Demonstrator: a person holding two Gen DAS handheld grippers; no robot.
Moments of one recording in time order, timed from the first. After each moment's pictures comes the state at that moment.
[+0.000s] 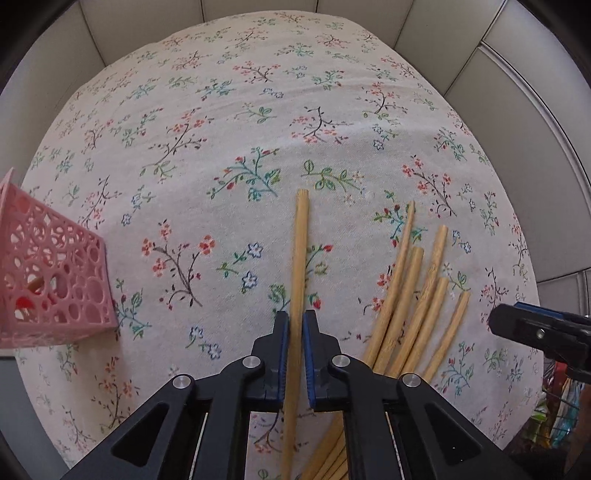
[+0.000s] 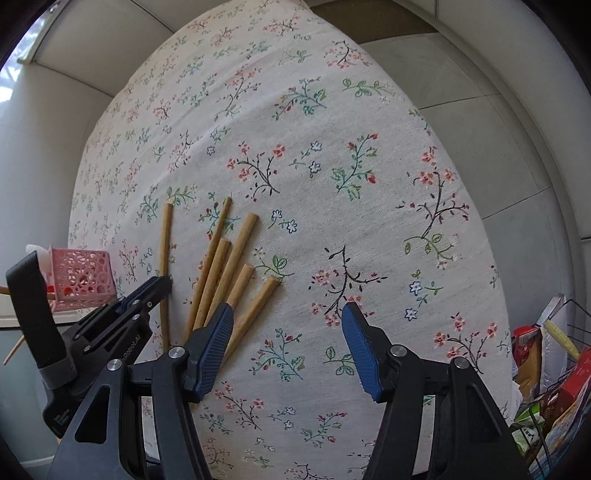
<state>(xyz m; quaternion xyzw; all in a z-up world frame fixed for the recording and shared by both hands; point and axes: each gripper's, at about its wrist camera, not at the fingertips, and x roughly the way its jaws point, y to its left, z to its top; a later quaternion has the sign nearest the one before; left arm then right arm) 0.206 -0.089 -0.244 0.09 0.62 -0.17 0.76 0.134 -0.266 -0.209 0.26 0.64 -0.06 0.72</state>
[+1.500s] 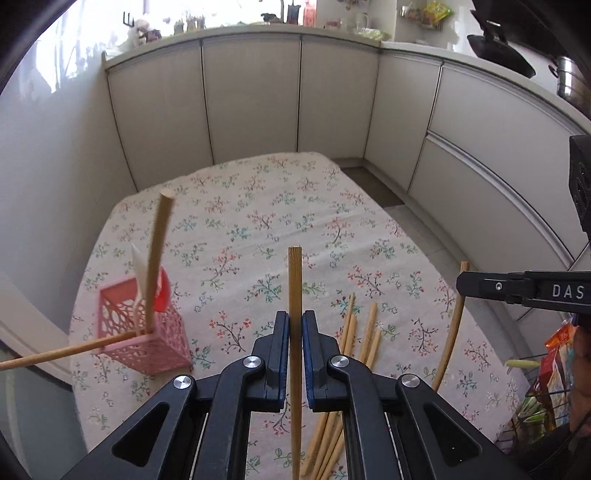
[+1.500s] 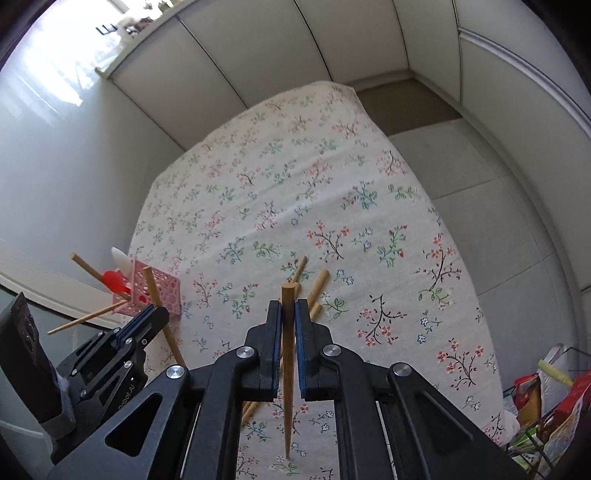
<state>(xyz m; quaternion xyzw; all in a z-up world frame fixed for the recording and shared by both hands) 0.123 -0.055 -0.107 0.07 0.39 -0.21 0.89 0.085 -0.242 -0.093 0.23 0.48 -0.01 0.85</state>
